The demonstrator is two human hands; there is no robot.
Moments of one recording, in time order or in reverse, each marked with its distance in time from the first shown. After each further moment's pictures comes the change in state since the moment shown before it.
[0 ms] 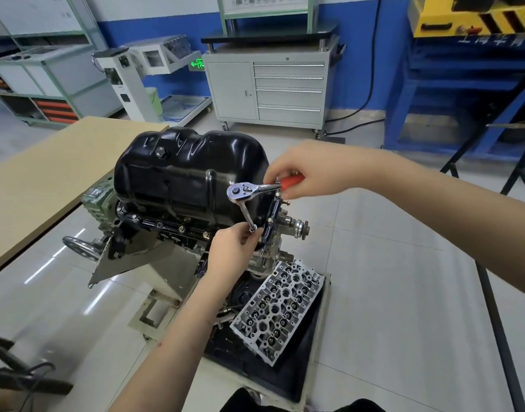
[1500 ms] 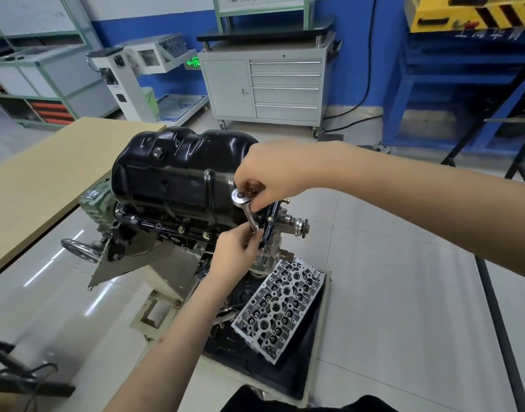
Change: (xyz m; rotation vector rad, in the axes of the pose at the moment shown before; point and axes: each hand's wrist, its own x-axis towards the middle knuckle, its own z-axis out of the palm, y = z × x) left_hand -0.001 -0.006 0.004 -0.104 -0.061 0.104; right_hand 0.037 -0.025 0.006 -0.461 0.002 -0.211
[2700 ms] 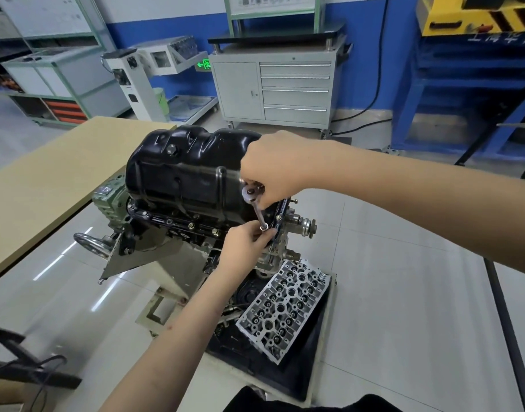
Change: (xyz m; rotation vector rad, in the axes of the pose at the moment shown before) left_hand 0.004 -0.001 0.000 -0.006 -0.021 -0.126; right_hand 0.010 -0.013 -0.006 -0.274 -0.025 0.083
